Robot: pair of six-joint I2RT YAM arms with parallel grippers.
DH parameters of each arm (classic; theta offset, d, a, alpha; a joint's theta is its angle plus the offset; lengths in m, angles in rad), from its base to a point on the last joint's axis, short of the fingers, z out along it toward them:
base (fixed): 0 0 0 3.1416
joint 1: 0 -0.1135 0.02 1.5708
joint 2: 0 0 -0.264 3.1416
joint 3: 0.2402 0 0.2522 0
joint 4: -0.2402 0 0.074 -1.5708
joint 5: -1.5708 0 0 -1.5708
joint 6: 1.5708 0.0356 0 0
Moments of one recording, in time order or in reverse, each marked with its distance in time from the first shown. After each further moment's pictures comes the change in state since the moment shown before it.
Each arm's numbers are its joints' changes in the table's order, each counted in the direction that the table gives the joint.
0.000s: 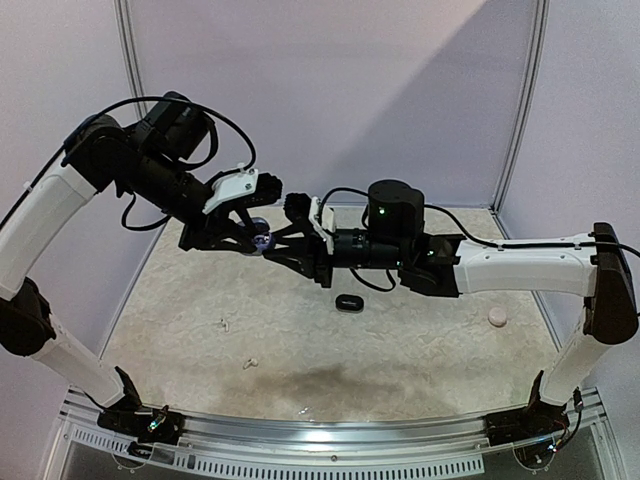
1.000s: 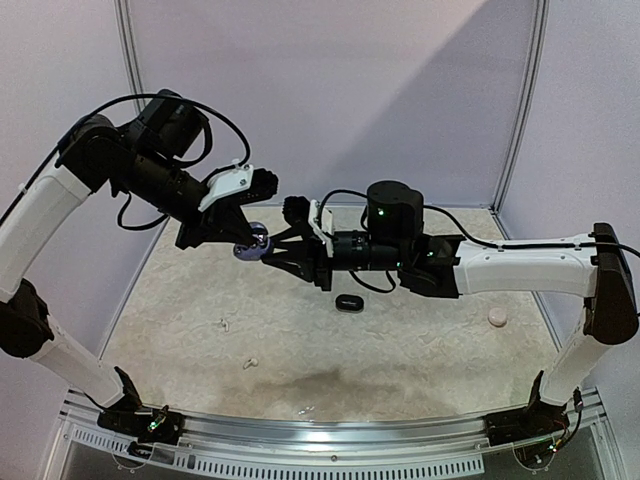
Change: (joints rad) left arm -0.006 -0.017 -0.001 0.007 -0.028 -0.006; right arm 0.001 0.000 0.000 -0.007 0.031 0.002
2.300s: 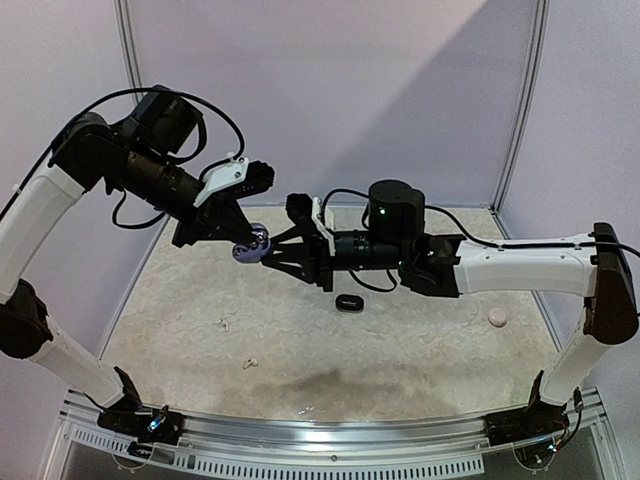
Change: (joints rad) left arm 0.000 -0.008 0.021 -0.003 -0.045 -0.029; right arm 0.006 0.000 -0.004 0.013 0.057 0.063
